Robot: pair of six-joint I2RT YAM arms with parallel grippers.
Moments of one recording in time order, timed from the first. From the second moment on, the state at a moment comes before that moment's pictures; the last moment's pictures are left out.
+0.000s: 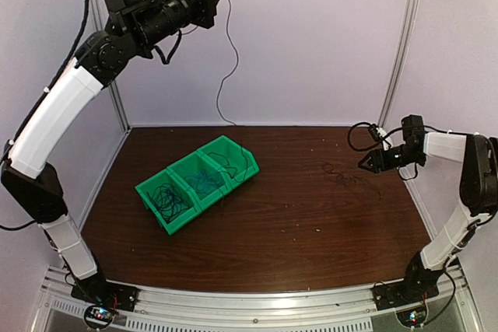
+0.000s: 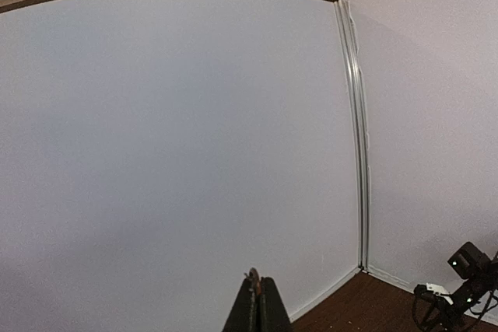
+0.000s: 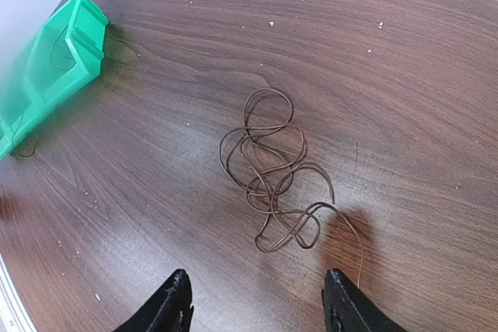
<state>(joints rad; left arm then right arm) -0.86 1.72 2.25 -0.28 -0.21 0.20 -0.13 1.62 1.05 -0.44 -0.65 -0.32</state>
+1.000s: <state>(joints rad) -0.62 1.94 2.35 -0.10 -0.10 0.13 -0.13 1.65 1.04 -0.43 -0.67 -0.32</state>
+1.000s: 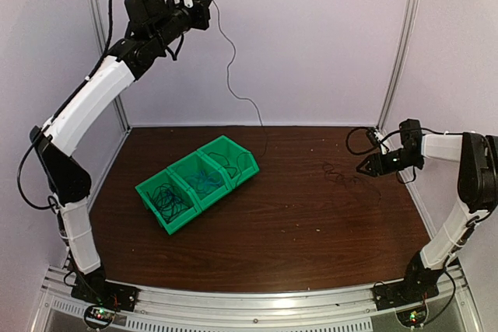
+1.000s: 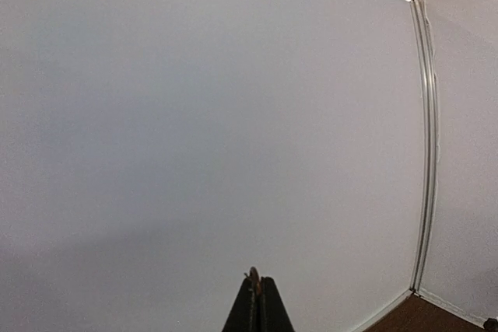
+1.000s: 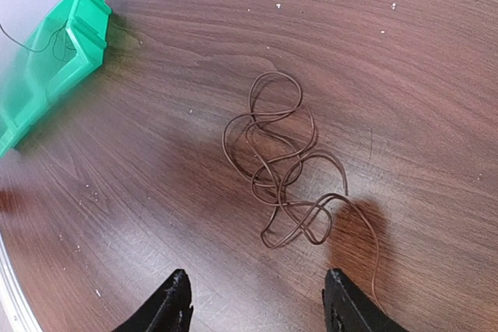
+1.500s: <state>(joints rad) -0.55 1.74 1.83 -0.11 -0.15 0.14 -0.13 1.69 1.03 -0.43 -0.68 -0.34</state>
